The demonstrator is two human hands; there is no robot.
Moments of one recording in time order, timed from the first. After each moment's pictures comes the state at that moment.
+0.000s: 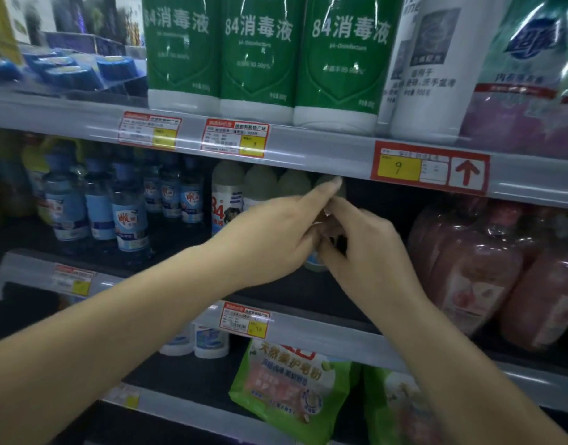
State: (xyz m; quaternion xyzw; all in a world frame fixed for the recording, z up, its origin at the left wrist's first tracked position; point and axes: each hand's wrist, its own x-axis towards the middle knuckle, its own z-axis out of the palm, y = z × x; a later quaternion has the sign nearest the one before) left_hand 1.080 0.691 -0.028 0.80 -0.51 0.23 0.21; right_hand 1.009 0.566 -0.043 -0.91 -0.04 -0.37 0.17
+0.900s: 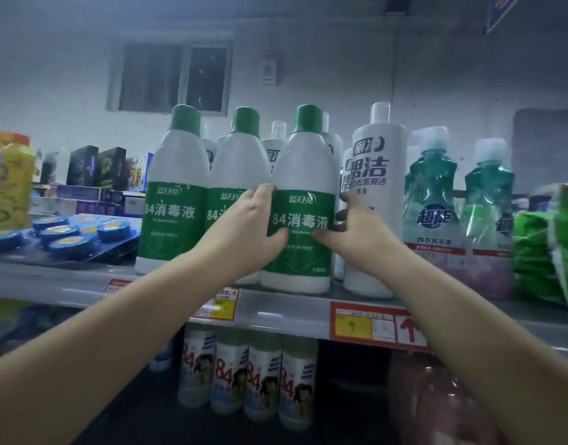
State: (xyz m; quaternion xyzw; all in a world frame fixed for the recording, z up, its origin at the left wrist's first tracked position) left_hand 1.108 0.675 0.117 0.79 -0.39 0.35 0.31; right_hand 1.046 0.521 0.129 -0.88 -0.01 -0.37 0.28
